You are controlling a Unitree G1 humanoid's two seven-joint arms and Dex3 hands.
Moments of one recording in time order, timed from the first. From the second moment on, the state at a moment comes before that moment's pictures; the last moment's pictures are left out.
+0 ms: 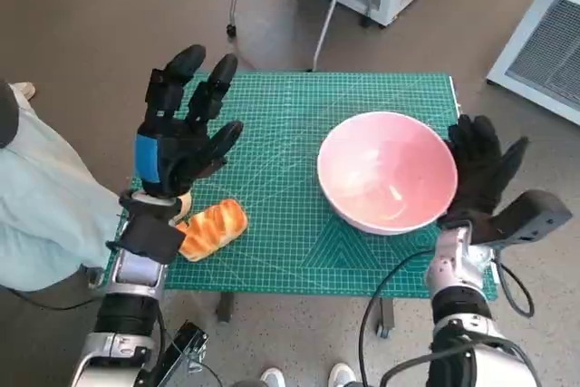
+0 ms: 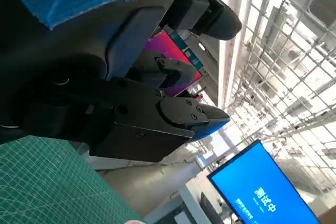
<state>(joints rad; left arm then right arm) -0.52 0.29 0.07 0.44 0.16 -0.61 0.05 -0.84 -0.10 -0.53 1.30 0.35 -0.59 0.18</state>
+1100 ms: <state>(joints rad) -0.36 0.30 0.12 0.16 0.18 -0.42 0.07 -0.99 0.02 -0.52 1.32 0.32 -0.47 0.08</state>
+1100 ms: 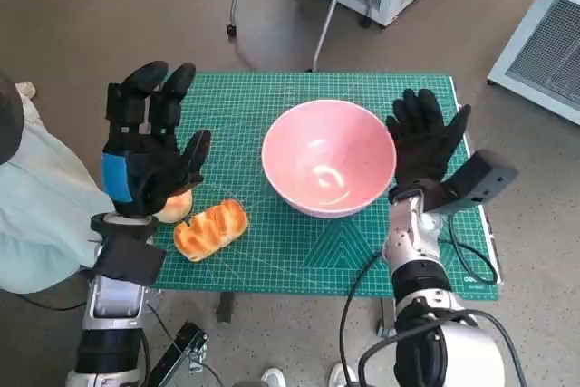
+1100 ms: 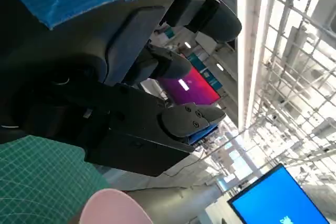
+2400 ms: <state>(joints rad) -0.12 0.82 0.13 -0.44 0.34 0.26 -0.57 -0.94 -0.10 -0.25 1.09 0.08 -1.04 0.19</state>
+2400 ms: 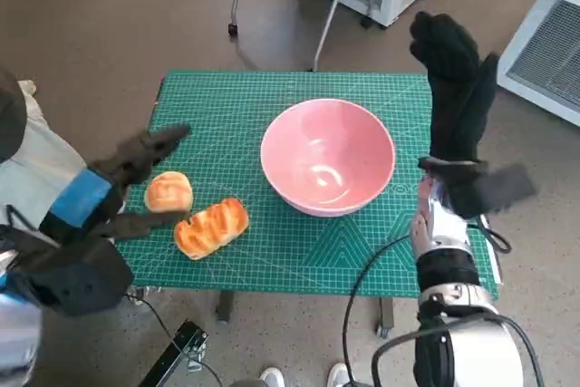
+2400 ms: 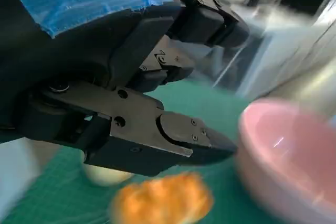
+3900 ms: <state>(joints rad) -0.15 0.77 -0.16 -0.32 0.61 0.30 -0.62 -0.87 -0.10 -0.17 1.01 0.07 -1.06 0.17</state>
